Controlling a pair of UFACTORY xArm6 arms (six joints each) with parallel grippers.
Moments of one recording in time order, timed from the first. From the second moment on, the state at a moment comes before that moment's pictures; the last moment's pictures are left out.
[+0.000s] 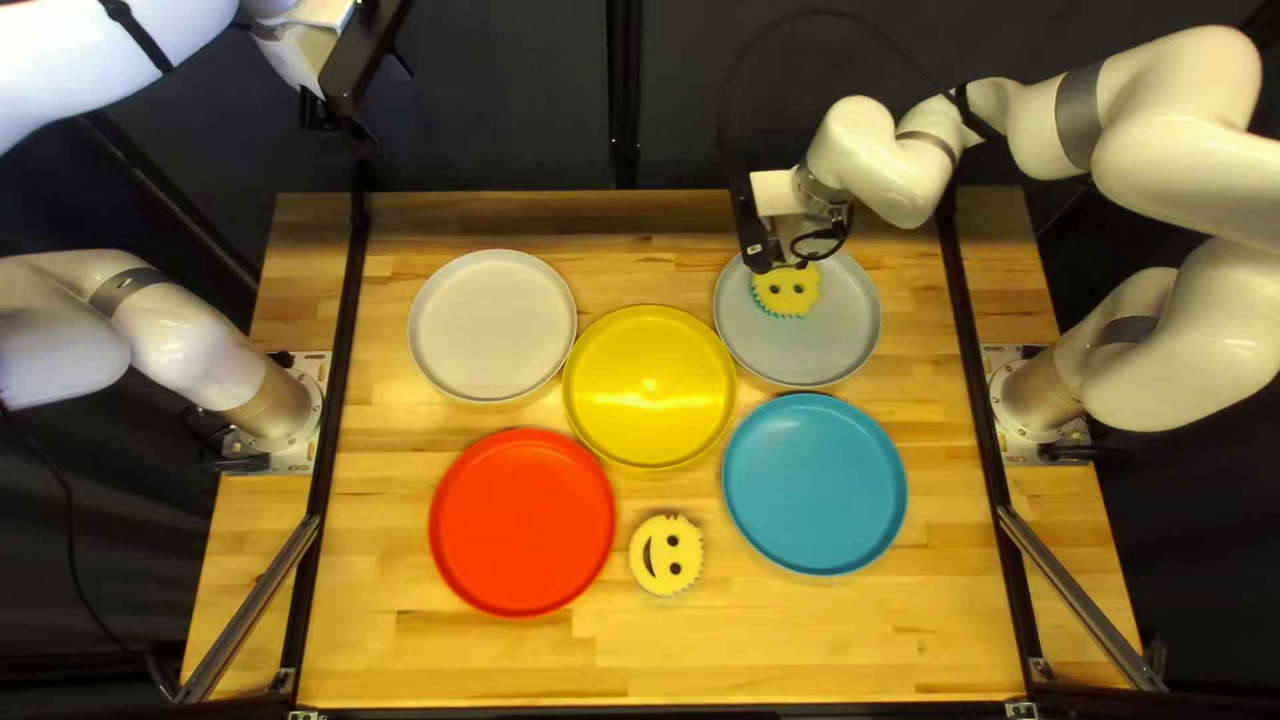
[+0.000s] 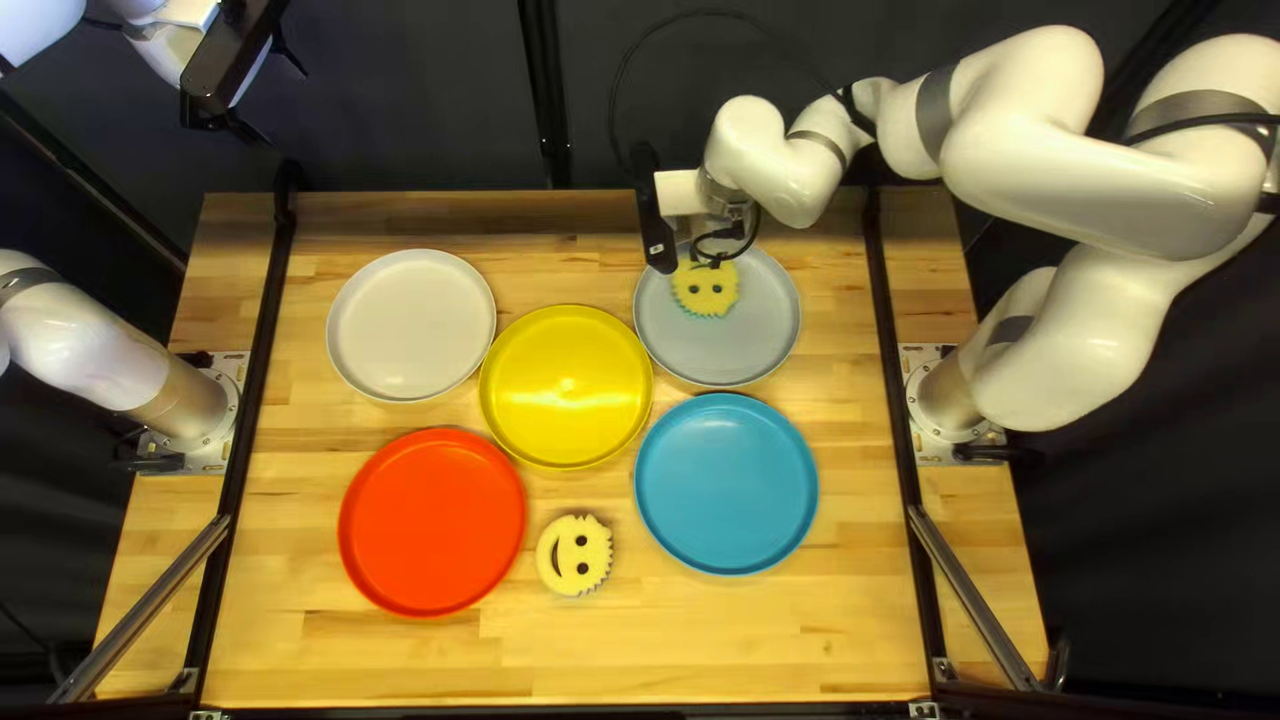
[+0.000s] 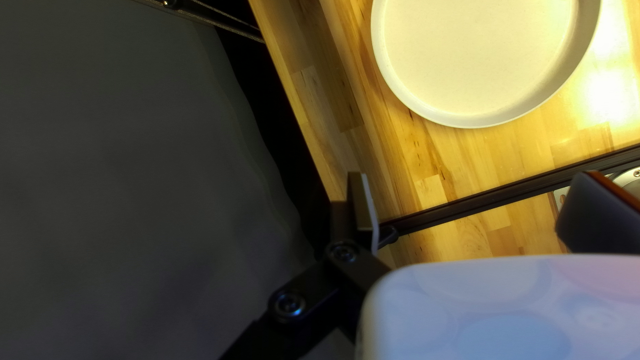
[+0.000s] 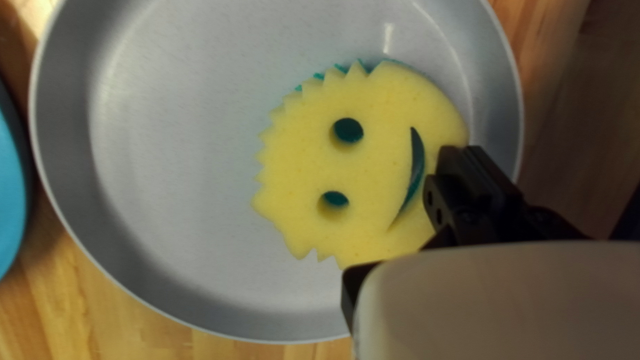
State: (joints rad) left arm 0.97 -0.67 -0.83 -0.21 1.34 1.42; right arm -0.44 -0.04 -0.59 -0.07 0.56 -0.52
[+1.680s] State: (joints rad) left arm 0.97 -0.67 -0.83 -0.21 1.34 1.42; right arm -0.47 -0.05 -0.57 -0.11 0.50 -0.49
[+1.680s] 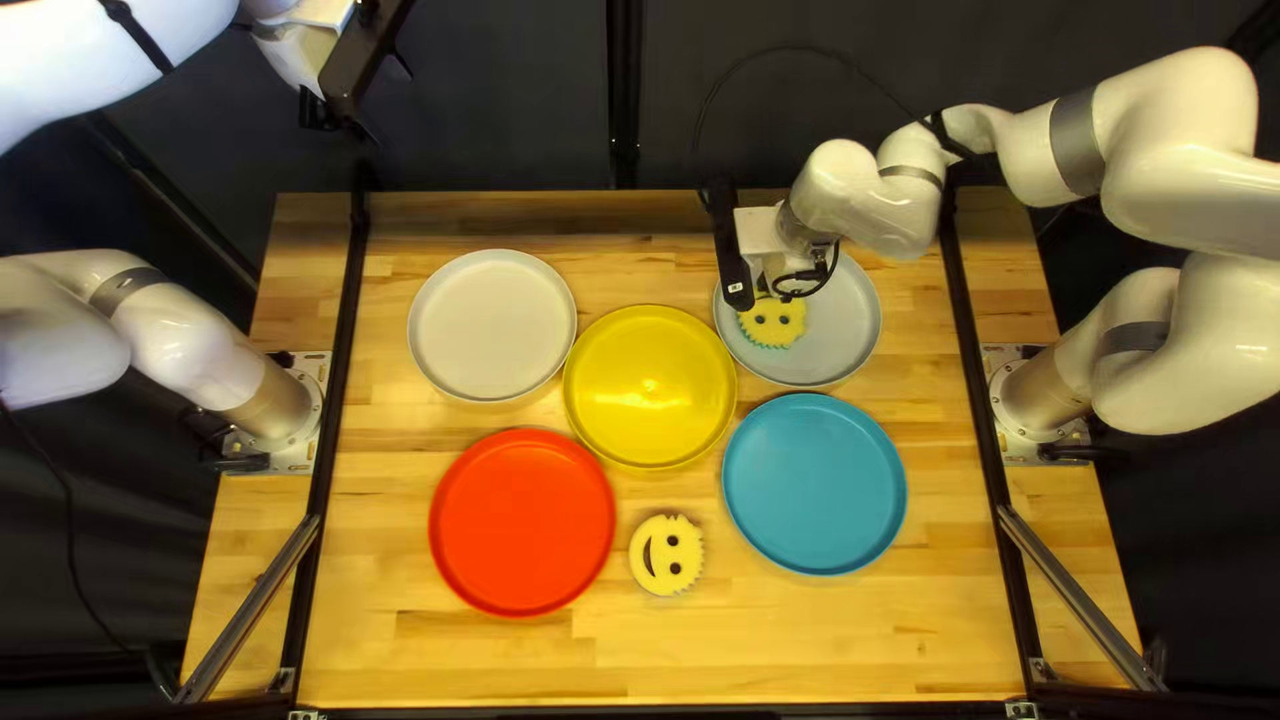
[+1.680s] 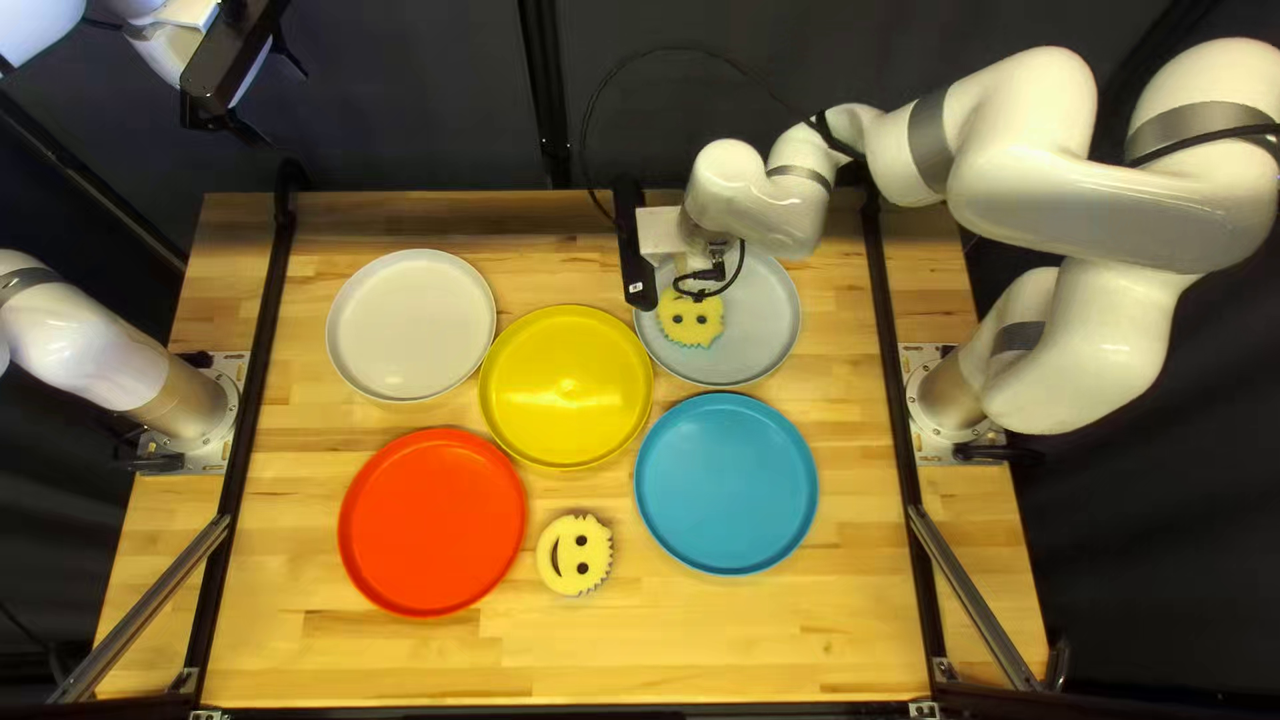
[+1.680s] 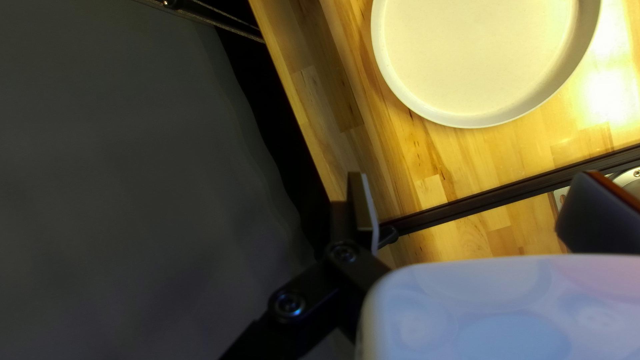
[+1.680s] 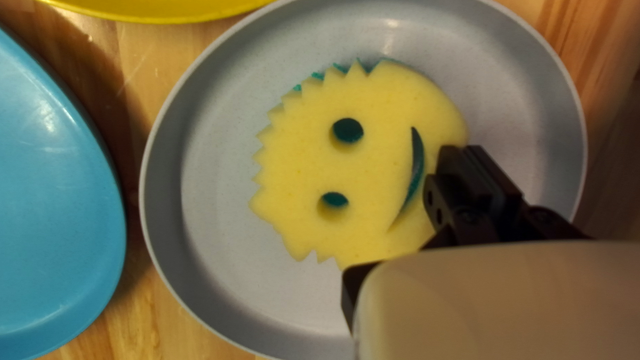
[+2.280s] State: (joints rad) left arm 0.97 -0.67 -0.83 -0.21 1.34 1.42; right arm -0.49 -0.13 -0.49 -0.10 0.45 -0.53
